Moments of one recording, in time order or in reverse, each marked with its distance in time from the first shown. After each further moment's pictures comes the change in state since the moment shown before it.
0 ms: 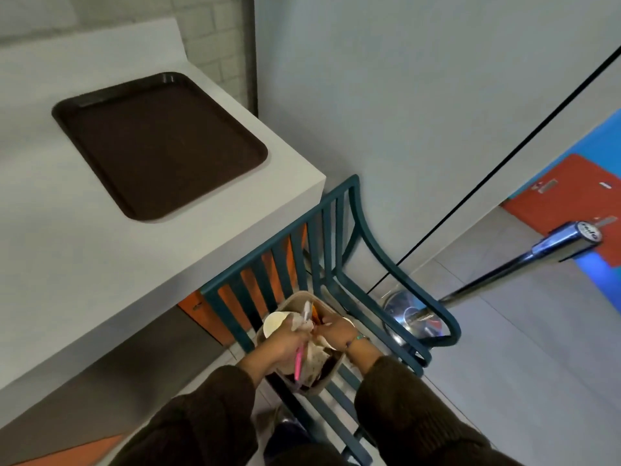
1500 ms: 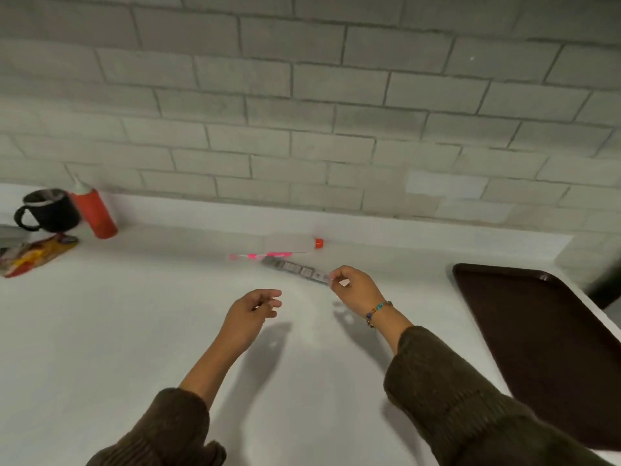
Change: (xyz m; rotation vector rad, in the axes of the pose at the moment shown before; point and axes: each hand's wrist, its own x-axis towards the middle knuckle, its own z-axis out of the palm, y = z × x) left_hand -0.303 -0.169 -0.551 -0.462 1.076 0.426; right_hand -0.085 -0.610 0.293 -0.272 -0.043 -1.120
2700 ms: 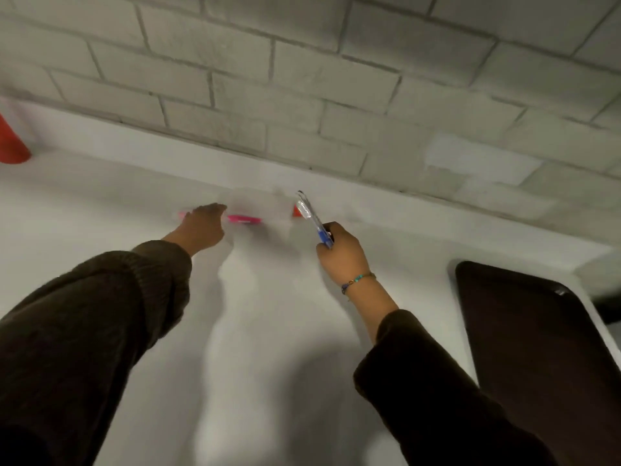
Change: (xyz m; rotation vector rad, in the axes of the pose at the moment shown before) left_hand 0.250 -0.055 -0.020 1.009 0.009 -0.064; right_hand 0.118 0.037 0.000 -0.126 -0.012 -0.031
